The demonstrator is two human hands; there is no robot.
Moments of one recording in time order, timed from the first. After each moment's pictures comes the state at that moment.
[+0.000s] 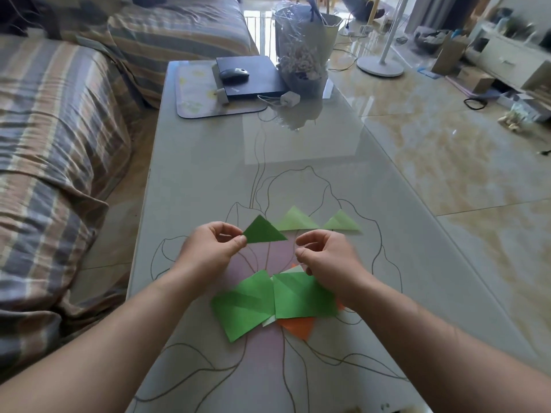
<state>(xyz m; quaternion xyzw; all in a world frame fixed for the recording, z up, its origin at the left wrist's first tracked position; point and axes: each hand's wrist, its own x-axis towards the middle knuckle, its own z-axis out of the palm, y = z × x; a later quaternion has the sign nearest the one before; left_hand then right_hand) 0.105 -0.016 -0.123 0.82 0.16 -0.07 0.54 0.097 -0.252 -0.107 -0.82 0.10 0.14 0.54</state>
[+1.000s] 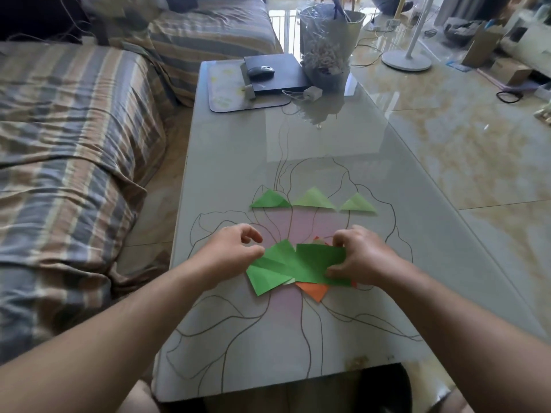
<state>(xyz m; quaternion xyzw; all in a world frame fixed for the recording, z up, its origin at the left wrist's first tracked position) 0.040 -0.006 -0.097 0.90 0.10 -0.16 0.40 0.070 -0.282 -0.093 -0.97 -0.06 0.20 0.12</state>
